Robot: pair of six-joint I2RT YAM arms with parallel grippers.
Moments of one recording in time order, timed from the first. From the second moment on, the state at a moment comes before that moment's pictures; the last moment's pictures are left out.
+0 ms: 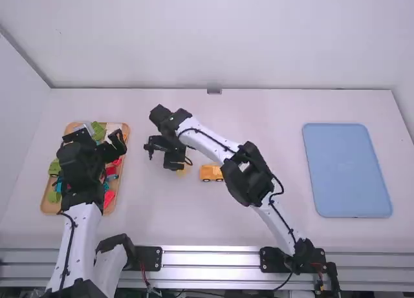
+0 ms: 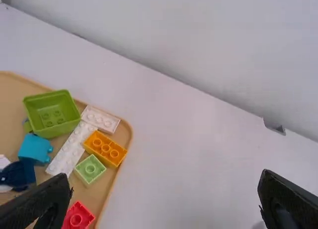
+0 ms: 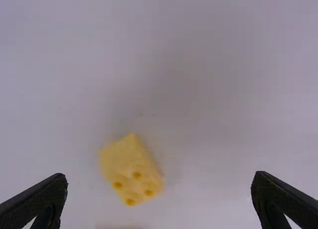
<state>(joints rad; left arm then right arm) 0.39 0.91 0.50 0.02 0.25 -0.27 0.83 2.41 2.14 -1.11 -0.13 -0.74</state>
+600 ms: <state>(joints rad) 0.39 1.23 0.50 0.10 0.86 0.30 0.54 1.95 1.63 -0.59 -0.25 -0.68</state>
